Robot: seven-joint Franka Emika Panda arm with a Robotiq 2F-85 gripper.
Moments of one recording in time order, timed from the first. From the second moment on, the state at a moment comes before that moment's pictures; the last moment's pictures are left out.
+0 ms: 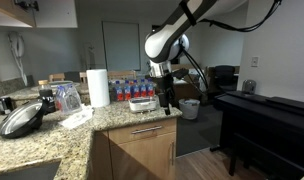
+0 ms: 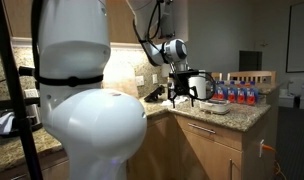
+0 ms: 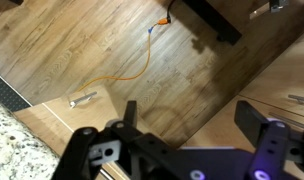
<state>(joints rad) 0.15 0.04 0.13 -2.14 -0.13 1.98 -0.33</state>
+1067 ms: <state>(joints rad) 0.15 0.07 0.14 -2.16 -0.21 2.06 -0.33</state>
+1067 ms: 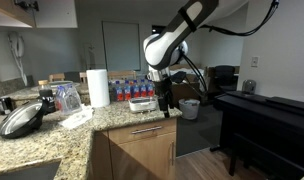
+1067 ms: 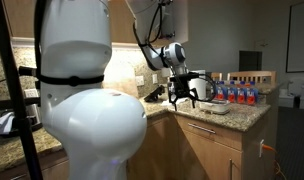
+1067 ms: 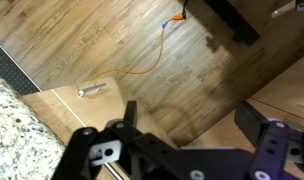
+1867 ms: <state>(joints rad) 0.18 0.19 0.15 -2.27 -0.58 2.25 -0.34</state>
